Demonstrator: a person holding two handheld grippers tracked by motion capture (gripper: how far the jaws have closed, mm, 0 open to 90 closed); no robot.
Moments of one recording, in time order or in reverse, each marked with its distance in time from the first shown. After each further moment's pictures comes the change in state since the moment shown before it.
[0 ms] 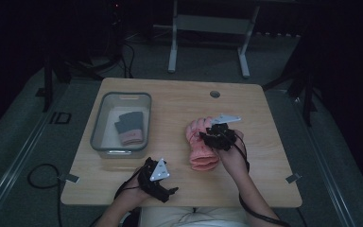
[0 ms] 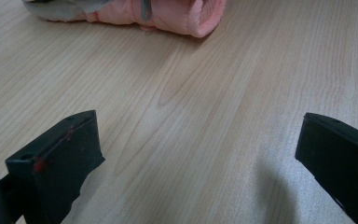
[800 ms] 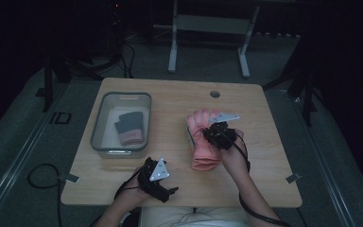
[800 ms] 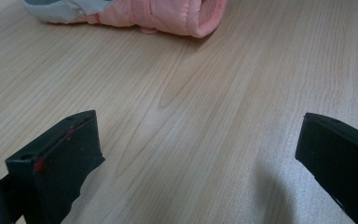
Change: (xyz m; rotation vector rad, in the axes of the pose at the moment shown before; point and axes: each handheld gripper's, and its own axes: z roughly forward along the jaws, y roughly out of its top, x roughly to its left) left arm 0.000 0.000 -0.001 -0.007 0.004 0.000; right arm 0.006 0.006 0.000 0.044 -0.054 -0.015
